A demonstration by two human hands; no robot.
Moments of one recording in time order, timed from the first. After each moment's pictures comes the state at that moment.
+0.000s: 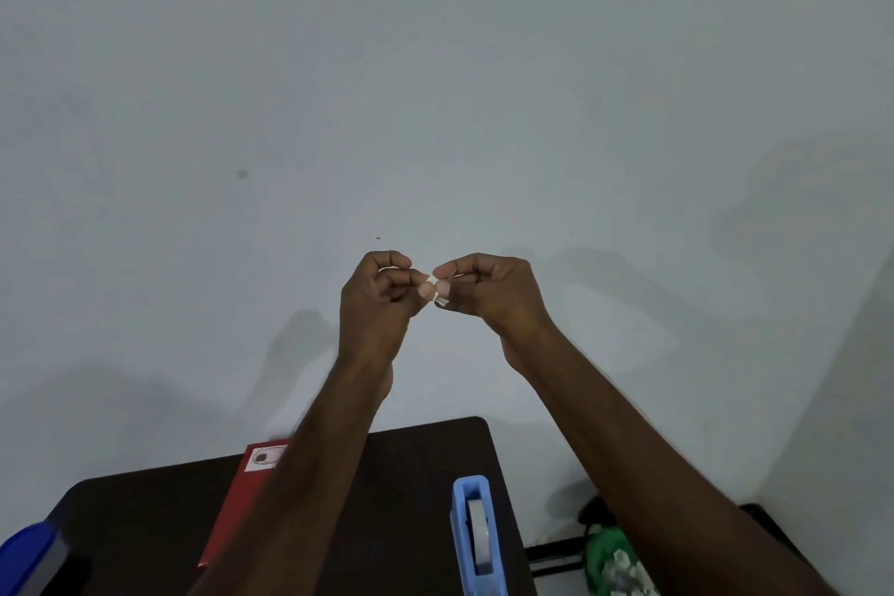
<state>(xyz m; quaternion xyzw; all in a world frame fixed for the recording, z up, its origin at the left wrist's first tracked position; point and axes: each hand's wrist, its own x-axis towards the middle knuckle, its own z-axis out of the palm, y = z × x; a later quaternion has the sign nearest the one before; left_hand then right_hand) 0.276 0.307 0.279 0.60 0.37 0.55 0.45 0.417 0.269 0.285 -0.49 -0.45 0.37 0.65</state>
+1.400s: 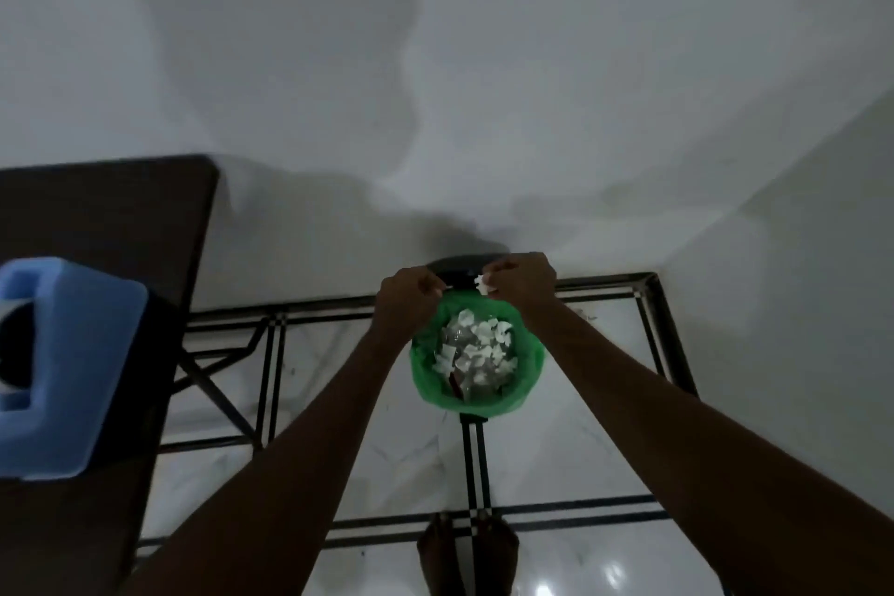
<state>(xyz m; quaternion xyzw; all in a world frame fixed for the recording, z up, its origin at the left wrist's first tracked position) 0.708 0.275 -0.244 0.69 0.59 0.11 0.39 0.885 0.244 -0.257 -0.78 -0.26 0.47 0.33</state>
